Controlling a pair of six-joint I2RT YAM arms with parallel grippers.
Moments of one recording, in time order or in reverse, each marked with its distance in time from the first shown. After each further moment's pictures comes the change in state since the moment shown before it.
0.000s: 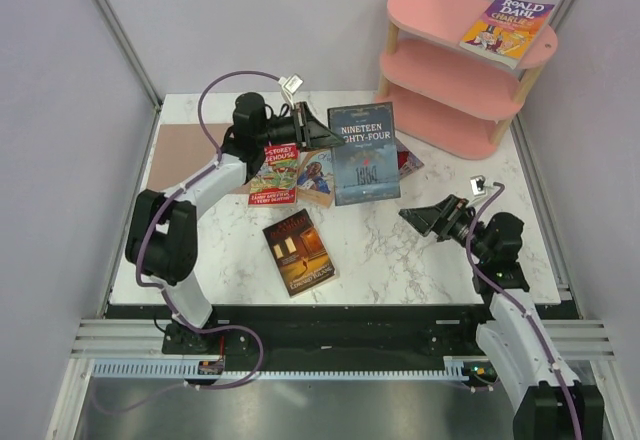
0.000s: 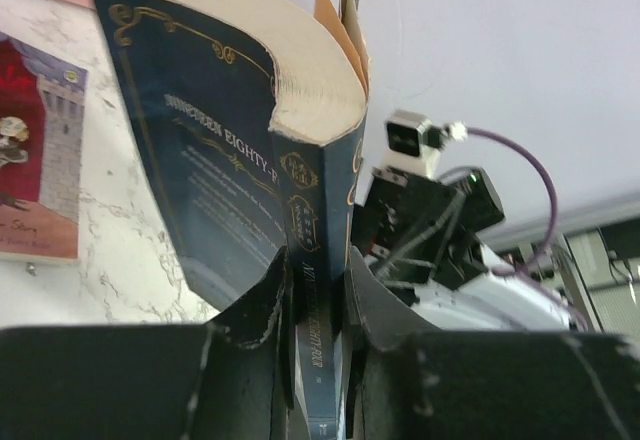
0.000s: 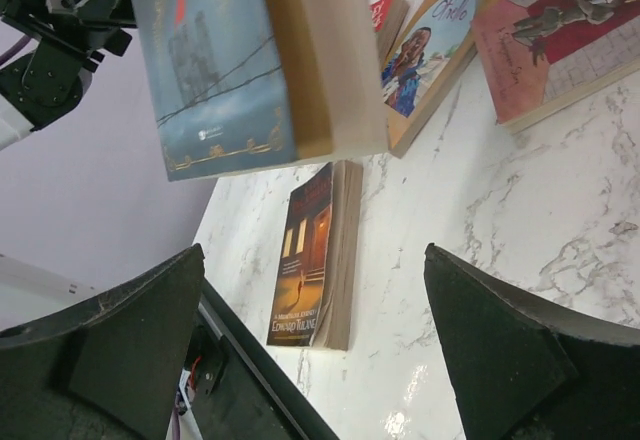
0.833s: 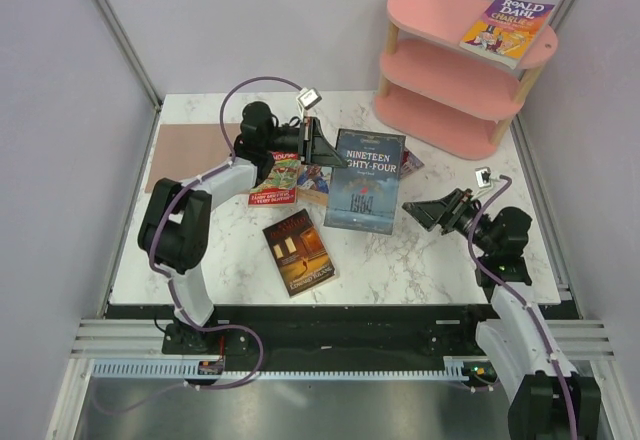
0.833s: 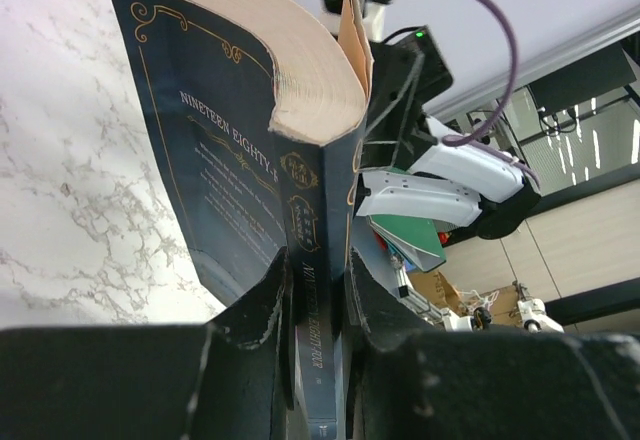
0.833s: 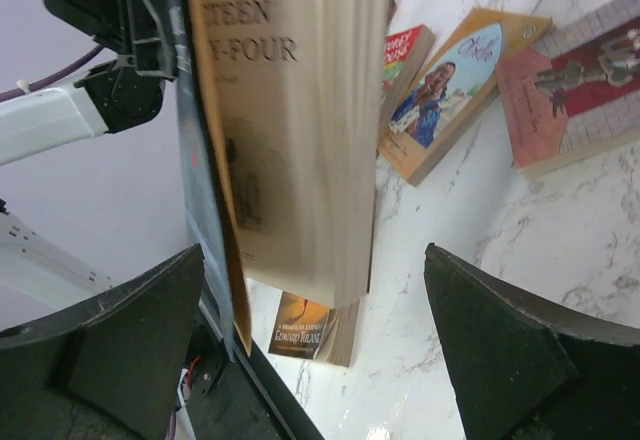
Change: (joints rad) left arm -0.014 0.110 -0.015 0.320 0.344 -0.152; right arm -0.061 0.096 0.032 0.129 -0.100 0.004
